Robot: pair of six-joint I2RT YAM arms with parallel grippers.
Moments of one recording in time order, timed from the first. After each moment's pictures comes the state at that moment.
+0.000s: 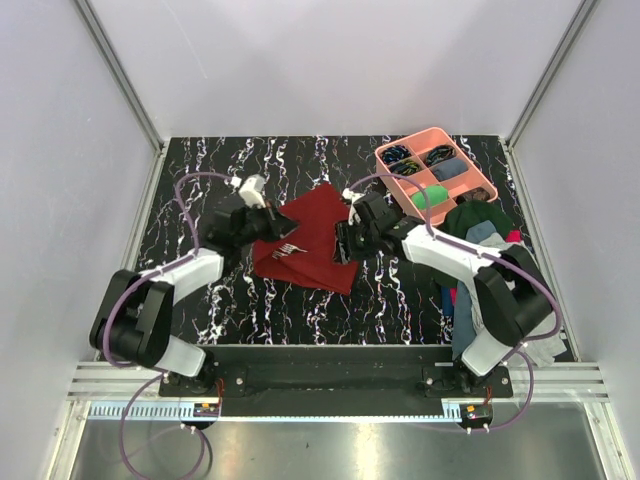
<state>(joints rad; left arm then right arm) -0.29 1.44 0.68 0.38 0.41 -0.60 0.65 1.66 1.09 -0.30 -0.20 0.40</state>
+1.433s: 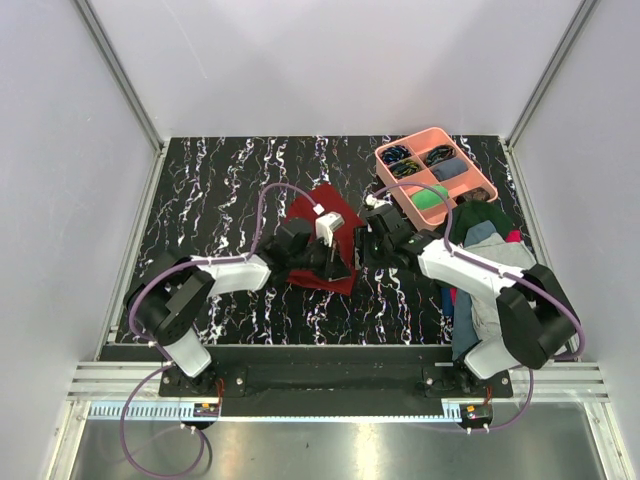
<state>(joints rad) -0.71 1.65 0.78 0.34 0.50 -0.43 0.65 1.50 0.93 -0.31 0.01 0.52</state>
